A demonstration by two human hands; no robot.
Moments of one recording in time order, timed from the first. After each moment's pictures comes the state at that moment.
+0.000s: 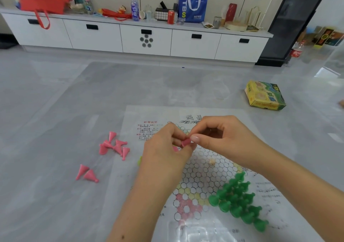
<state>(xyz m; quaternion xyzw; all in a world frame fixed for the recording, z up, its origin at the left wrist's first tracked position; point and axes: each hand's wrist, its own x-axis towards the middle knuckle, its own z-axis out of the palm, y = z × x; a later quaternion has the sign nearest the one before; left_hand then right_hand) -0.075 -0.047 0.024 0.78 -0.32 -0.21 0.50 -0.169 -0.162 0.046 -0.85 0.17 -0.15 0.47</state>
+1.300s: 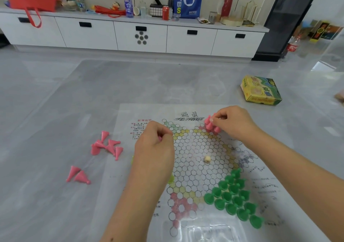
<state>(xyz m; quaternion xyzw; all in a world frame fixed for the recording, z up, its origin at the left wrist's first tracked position) -0.079 -0.056 0.024 0.77 -0.20 -0.22 0.56 -0.164 -0.237 0.007 -0.83 0.45 -0.13 0.31</state>
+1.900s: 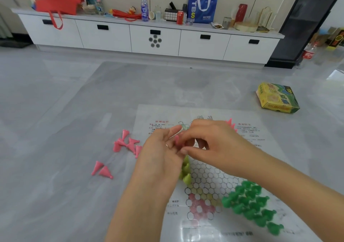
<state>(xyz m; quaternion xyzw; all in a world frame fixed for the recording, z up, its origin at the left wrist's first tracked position) -0.057 -0.045 0.025 0.37 0.05 -0.49 0.79 -0.140 -0.141 0.044 -0.97 0.08 -0.10 0.22</state>
